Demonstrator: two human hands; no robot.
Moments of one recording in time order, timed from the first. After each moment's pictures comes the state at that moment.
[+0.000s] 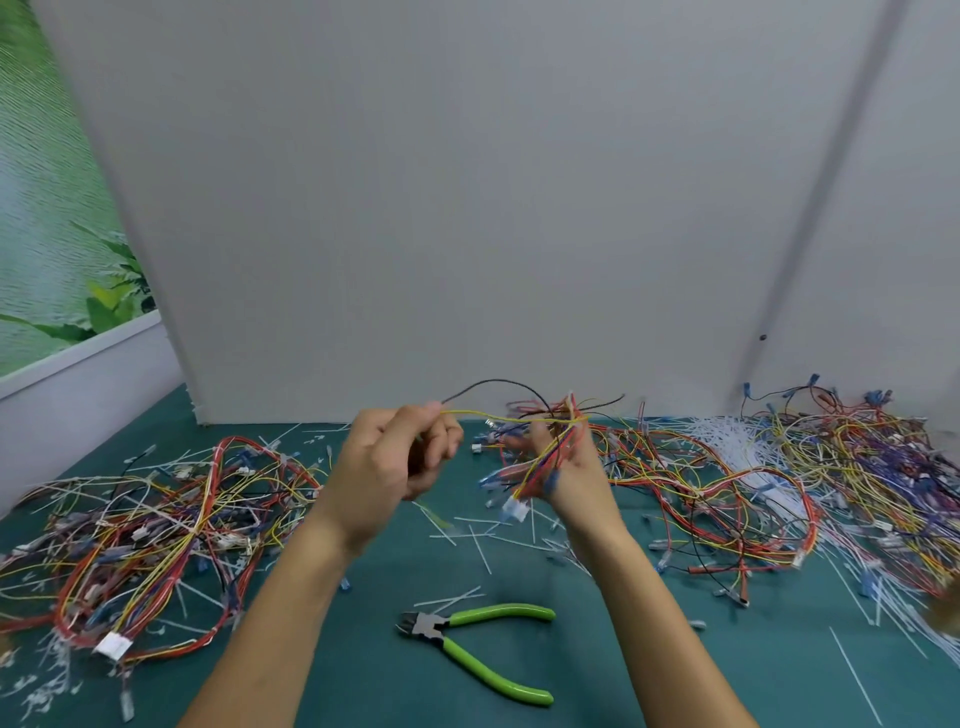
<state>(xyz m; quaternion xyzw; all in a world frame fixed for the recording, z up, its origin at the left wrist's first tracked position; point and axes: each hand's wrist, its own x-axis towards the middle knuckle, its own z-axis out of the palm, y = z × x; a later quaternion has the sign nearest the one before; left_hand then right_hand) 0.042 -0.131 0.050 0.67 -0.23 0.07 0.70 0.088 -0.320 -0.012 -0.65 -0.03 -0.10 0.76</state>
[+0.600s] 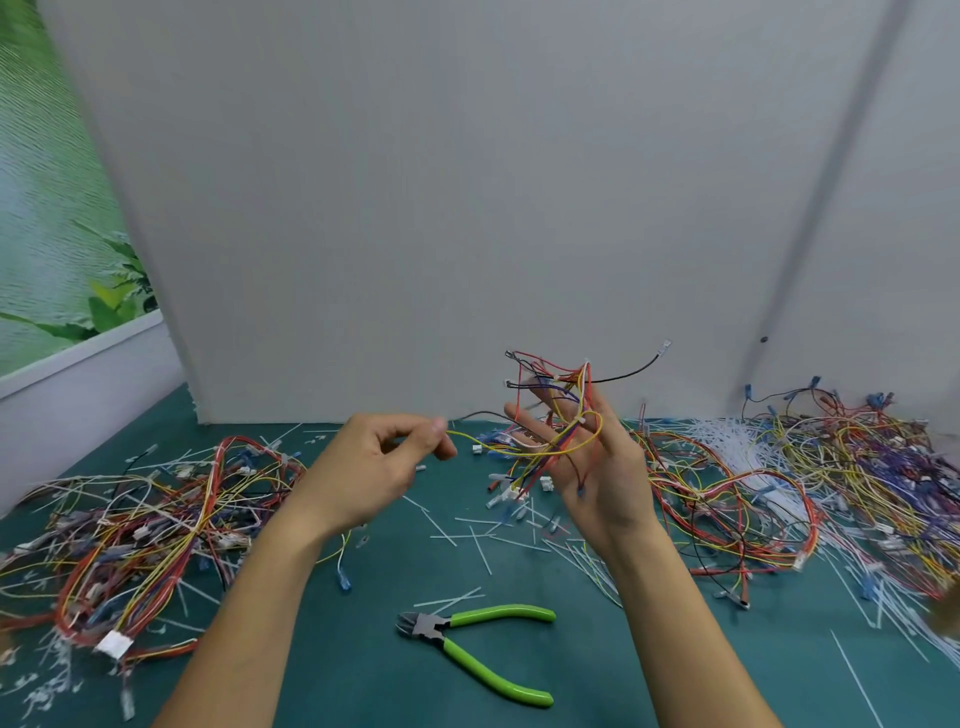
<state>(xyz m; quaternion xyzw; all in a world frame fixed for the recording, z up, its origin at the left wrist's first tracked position) 0.058 -0.107 0.042 0.83 -0.17 0.08 0.52 0.081 -0.337 0.014 -0.40 -0.12 -0.03 0.91</state>
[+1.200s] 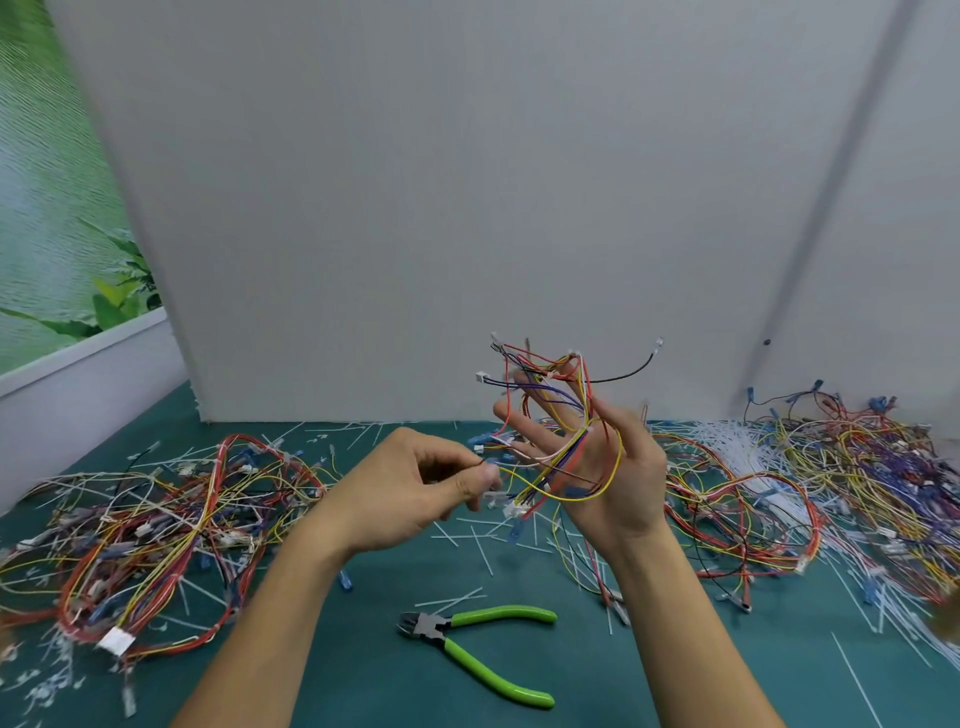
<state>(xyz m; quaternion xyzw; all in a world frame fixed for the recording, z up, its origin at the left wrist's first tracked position) 0.052 -0.122 0.038 0.83 -0.27 0.00 0.49 0.068 -0.339 0.026 -0.38 -0.19 0.06 0.90</state>
